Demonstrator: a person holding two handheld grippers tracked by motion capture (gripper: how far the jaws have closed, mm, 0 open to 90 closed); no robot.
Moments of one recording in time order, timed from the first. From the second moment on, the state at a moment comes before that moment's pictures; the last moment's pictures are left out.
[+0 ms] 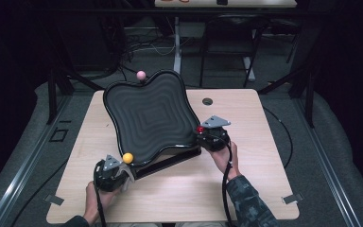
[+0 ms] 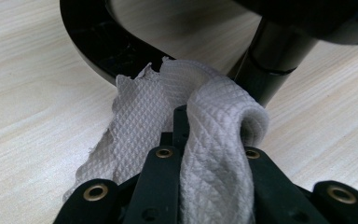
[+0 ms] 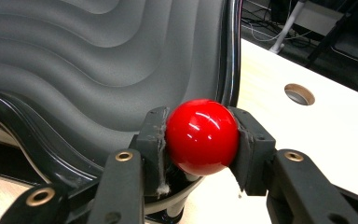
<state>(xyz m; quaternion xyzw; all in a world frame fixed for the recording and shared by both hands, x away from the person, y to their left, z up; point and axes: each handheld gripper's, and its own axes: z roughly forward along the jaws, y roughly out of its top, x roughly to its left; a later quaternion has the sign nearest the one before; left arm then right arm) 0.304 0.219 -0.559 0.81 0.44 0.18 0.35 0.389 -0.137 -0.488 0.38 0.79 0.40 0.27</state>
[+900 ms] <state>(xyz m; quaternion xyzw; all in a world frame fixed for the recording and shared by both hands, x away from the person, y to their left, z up) 0.302 0.217 -0.567 0.82 0.42 0.18 0.35 0.389 -0.137 -0.488 0.39 0.79 0.40 0.27</state>
